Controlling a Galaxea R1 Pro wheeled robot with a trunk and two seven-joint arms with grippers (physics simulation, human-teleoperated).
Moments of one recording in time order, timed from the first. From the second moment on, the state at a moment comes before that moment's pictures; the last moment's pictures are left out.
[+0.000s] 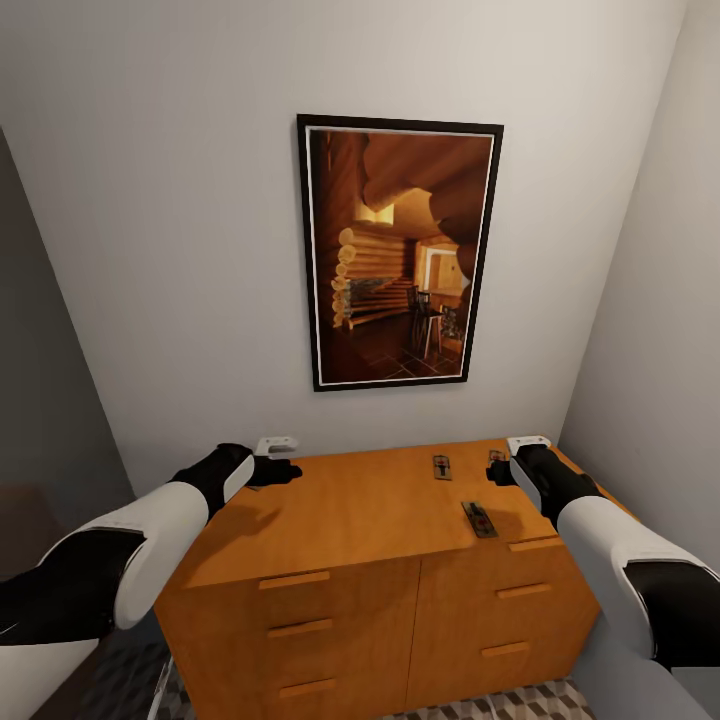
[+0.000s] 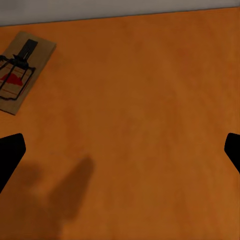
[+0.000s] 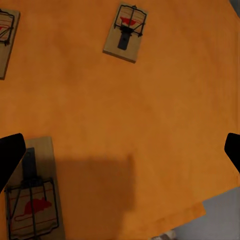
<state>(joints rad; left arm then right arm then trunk) -1.14 -0.02 -0.08 -0.14 0.11 0.47 -0.14 -1.06 -0.13 0.07 -0.33 0.01 0.57 -0.11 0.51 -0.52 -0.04</state>
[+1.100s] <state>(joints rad) -1.14 -0.02 -0.08 -0.13 0.11 0.47 -0.13 -1.06 -0.13 0.07 -0.34 0.01 0.68 0.02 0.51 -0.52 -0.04</state>
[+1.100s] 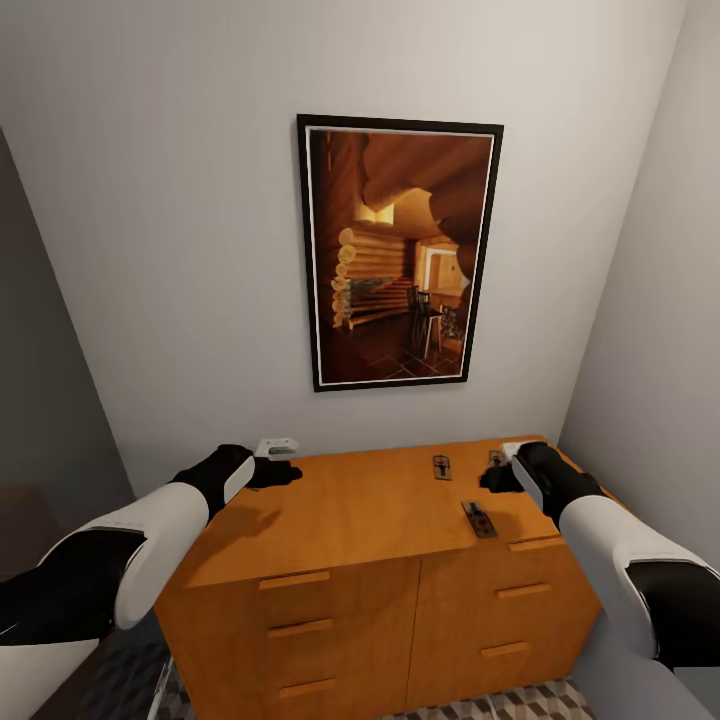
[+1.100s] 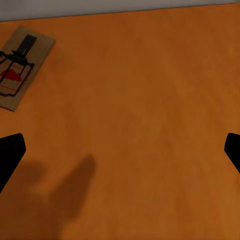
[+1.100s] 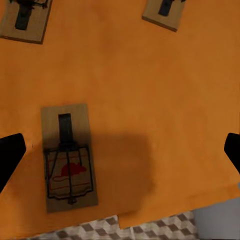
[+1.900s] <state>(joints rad) -1.14 -0.02 -0.08 -0.13 0.11 0.47 -0.13 -1.06 -0.14 0.24 -0.36 0.01 0.74 0.24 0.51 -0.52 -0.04</state>
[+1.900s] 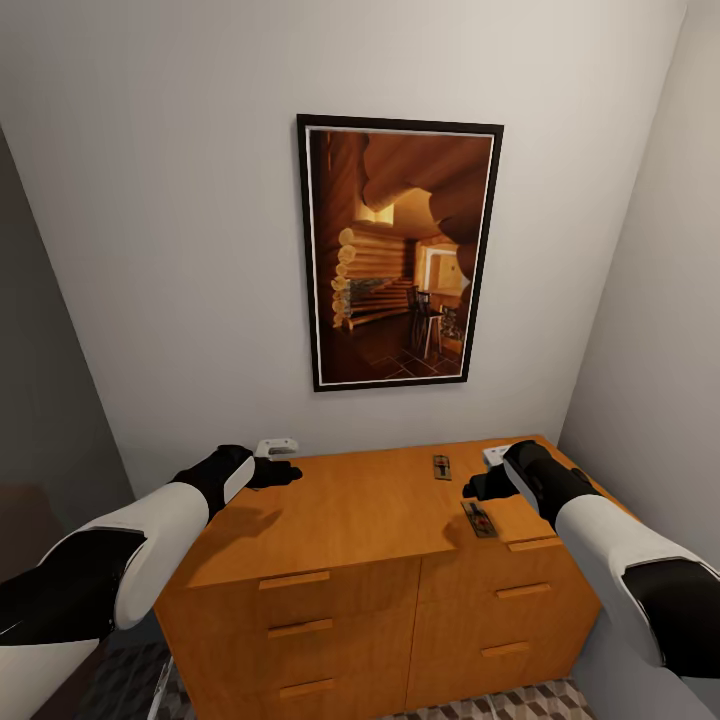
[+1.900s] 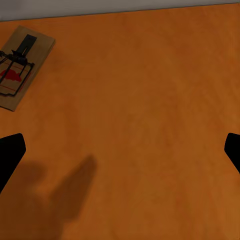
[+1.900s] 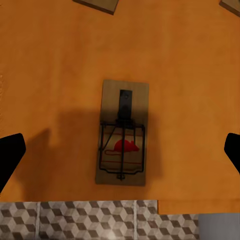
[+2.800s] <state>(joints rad) -1.14 -0.02 -0.08 -0.13 0.11 0.47 -0.13 -1.06 -0.13 0.25 -0.31 -0.01 0.72 0.23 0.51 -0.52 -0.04</state>
